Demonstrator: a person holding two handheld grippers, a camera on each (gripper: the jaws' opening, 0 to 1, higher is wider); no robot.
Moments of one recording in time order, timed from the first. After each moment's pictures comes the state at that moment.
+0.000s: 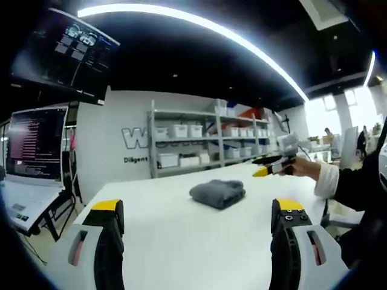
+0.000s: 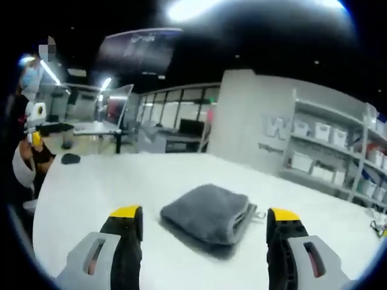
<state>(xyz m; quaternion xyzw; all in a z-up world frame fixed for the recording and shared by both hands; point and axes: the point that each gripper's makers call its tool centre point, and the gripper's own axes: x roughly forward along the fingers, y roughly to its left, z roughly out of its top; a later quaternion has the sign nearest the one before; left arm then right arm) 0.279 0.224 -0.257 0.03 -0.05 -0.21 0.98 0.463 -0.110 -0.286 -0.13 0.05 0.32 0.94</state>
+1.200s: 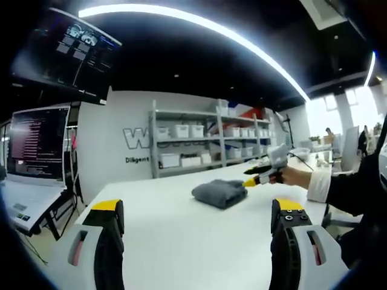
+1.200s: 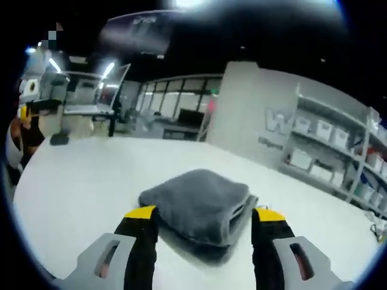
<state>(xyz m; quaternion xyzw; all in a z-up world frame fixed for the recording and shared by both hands) 0.281 0.228 -0.258 0.03 -0.05 -0.21 0.98 0.504 -0.105 -0.329 -0.15 0.05 0.30 0.94</state>
